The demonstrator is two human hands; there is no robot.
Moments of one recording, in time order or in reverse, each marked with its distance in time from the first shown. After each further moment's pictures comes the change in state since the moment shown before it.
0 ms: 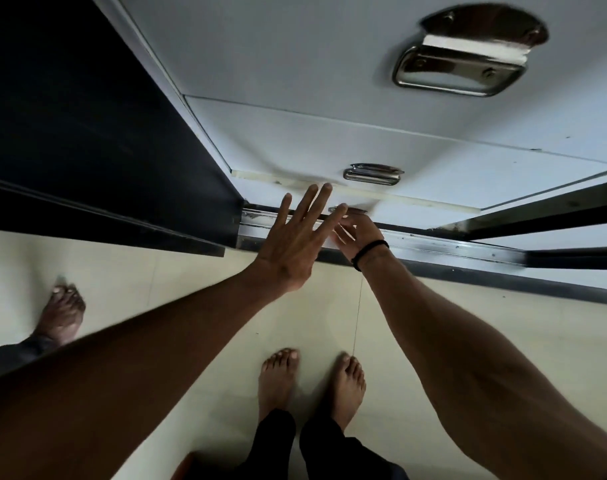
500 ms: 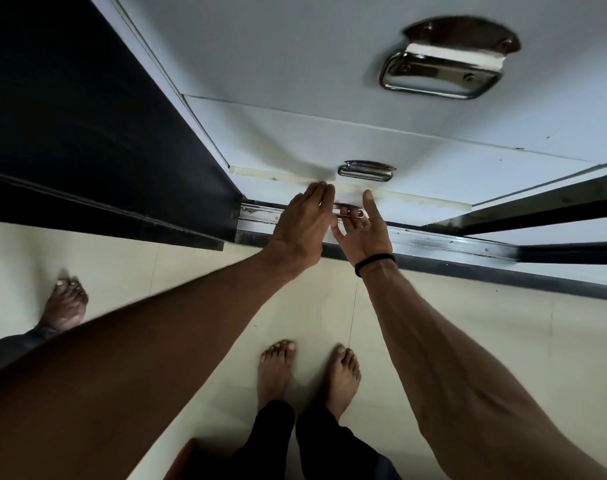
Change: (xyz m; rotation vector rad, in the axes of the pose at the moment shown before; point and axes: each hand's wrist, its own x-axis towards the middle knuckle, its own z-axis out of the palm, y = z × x) left_hand 0.029 0.021 -0.033 -0.190 -0.032 -0.148; right_hand -0.053 -0.006 -0.014 0.390 -0.244 -0.071
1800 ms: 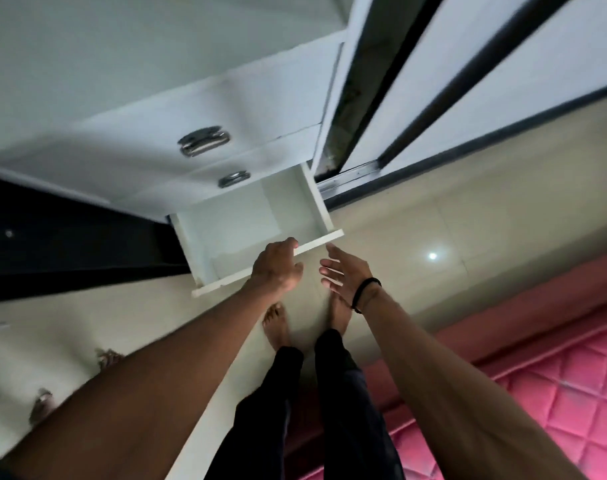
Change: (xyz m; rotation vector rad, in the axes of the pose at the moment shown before) left_hand -0.143 0.181 -0.148 -0.174 -0.527 0.008; right_hand -0.340 -0.052 -0.081 -0.177 0.428 0.059
